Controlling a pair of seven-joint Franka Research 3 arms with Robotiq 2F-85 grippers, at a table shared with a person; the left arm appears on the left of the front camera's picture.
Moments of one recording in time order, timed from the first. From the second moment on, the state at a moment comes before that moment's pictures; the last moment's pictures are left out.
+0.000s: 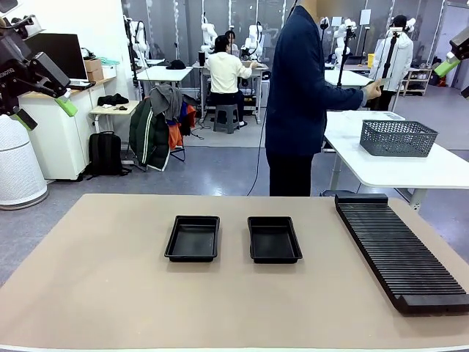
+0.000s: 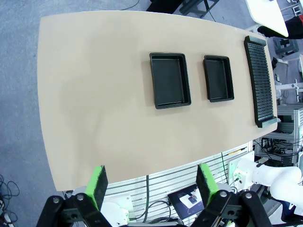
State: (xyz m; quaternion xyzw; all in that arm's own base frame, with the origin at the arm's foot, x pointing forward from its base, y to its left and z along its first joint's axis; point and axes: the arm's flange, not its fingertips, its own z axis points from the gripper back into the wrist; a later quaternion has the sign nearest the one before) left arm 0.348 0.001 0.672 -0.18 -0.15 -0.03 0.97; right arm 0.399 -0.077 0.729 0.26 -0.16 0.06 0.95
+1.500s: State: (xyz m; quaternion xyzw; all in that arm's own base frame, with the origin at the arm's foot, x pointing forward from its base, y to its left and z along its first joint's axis) left arm 0.348 0.001 0.672 -0.18 -0.15 -0.03 0.97; right arm 0.399 -0.077 0.729 0.26 -0.16 0.06 0.95
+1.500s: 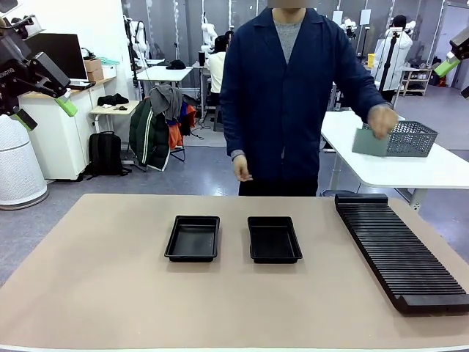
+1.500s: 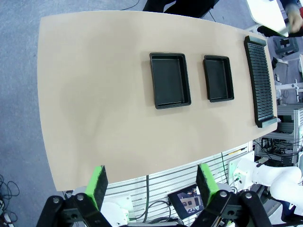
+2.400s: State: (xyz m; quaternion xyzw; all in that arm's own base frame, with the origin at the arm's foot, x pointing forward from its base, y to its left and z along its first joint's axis) left arm 0.348 0.001 0.672 -0.18 -0.15 -0.03 0.97; right arm 0.399 -0.077 0.729 0.26 -0.16 0.06 0.95
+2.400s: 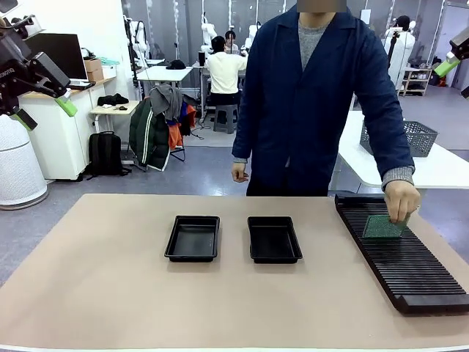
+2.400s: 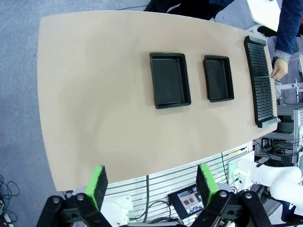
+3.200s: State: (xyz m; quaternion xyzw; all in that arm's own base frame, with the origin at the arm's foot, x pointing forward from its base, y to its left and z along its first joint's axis) left arm 0.348 0.001 0.672 -0.18 -0.15 -0.03 0.97; right arm 0.399 -0.077 0.729 0.26 -0.16 0.06 0.95
